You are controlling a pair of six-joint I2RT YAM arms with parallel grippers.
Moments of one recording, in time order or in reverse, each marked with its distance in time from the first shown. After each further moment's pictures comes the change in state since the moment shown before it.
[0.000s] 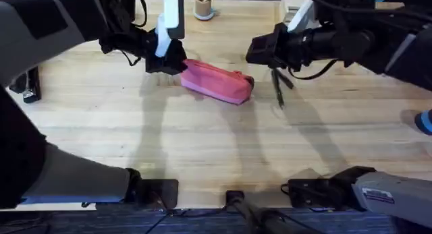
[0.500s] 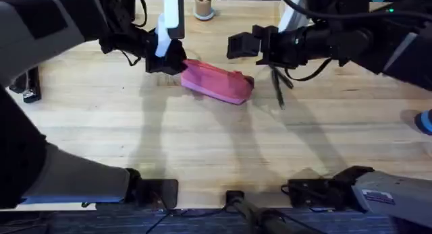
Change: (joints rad) left arm 0.000 0.000 0.000 0.000 0.000 0.000; right arm 0.070 0.000 0.038 -0.036 0.069 -0.191
